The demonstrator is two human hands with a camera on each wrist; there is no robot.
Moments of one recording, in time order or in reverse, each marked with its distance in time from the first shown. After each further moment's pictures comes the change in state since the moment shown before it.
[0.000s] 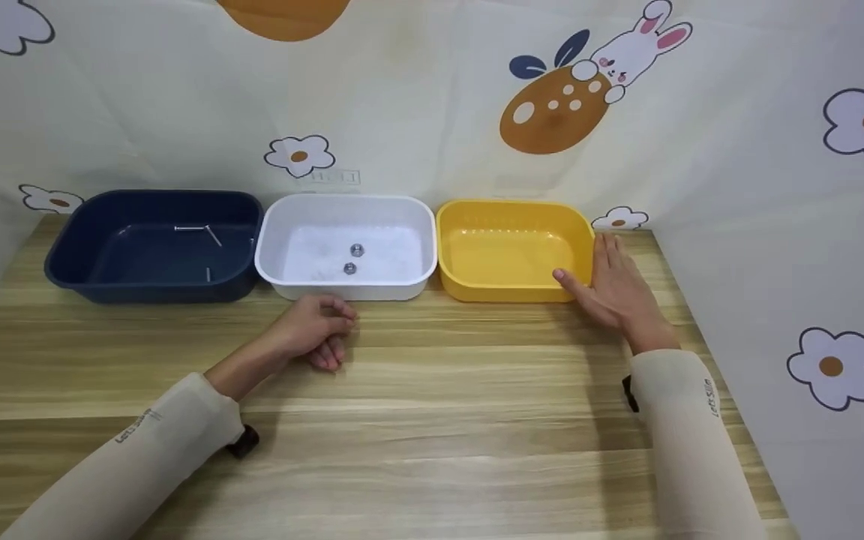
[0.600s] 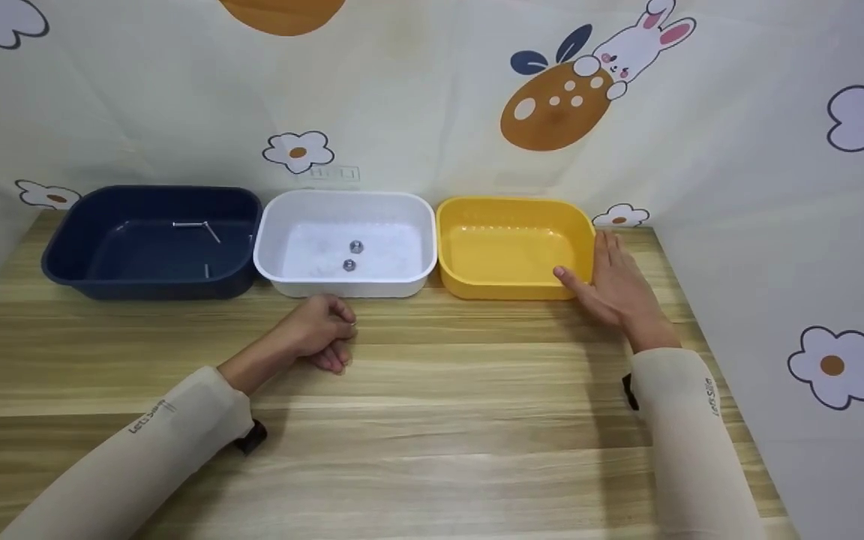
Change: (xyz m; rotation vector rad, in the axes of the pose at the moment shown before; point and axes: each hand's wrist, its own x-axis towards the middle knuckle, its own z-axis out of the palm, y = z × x) left_hand 0.003 -0.002 0.005 0.103 0.033 -0.049; right_hand 0.001 -0.001 0.002 0.032 0.013 0.012
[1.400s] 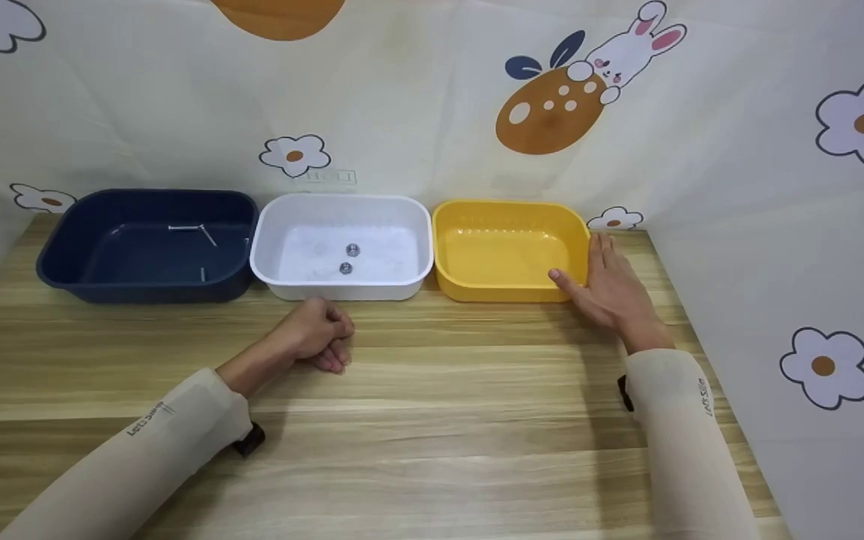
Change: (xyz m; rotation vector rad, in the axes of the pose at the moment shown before) left_hand 0.003 0.003 0.002 0.022 0.013 -0.040; right_hand -0.001 0.001 0.000 -0.034 -0.004 -0.002
